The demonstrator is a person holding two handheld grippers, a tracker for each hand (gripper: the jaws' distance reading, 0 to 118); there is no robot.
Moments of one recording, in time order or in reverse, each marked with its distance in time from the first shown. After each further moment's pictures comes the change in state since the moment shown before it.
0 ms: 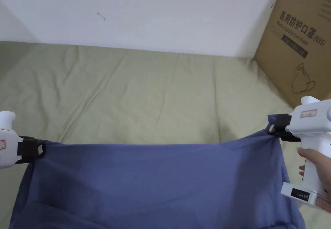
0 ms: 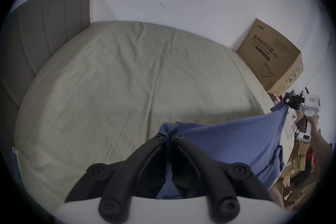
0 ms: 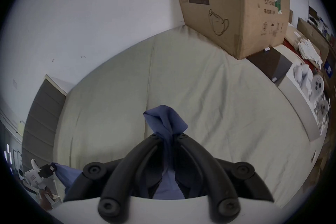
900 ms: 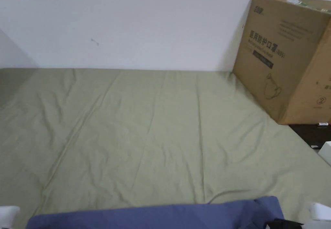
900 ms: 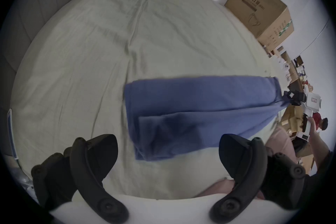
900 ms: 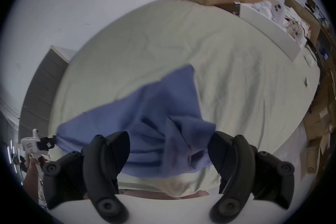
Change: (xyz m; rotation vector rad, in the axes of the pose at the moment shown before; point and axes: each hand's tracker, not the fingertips) left arm -0.001 -0.152 0.069 -0.311 -0.086 -0.084; right arm 0.090 -0.220 0.122 -0.158 0.024 0.032
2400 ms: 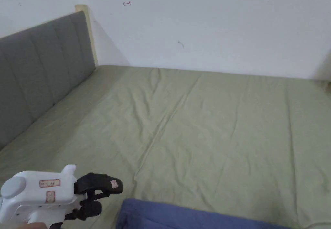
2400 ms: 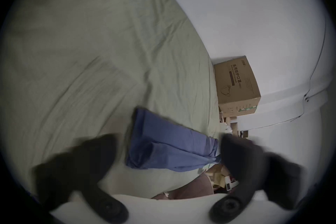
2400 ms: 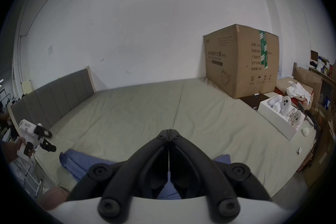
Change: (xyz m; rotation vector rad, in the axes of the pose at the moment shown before) left arm -0.119 0.002 0.020 0.169 -0.427 0.615; right arm -0.125 -0.018 0.055 0.608 0.064 0.301
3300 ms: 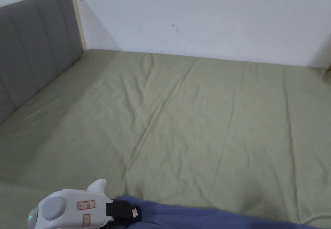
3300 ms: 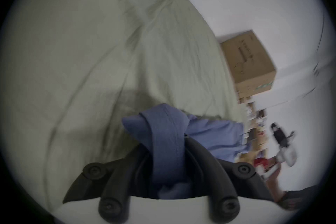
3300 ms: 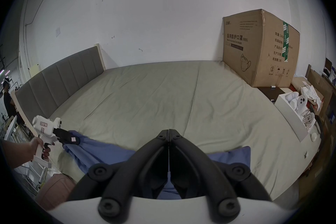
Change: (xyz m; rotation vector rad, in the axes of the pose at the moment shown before) left arm 0.009 -0.033 -0.088 -0.071 0.137 -0.252; right arm -0.024 -0.006 -0.030 -0.166 0.091 0.060
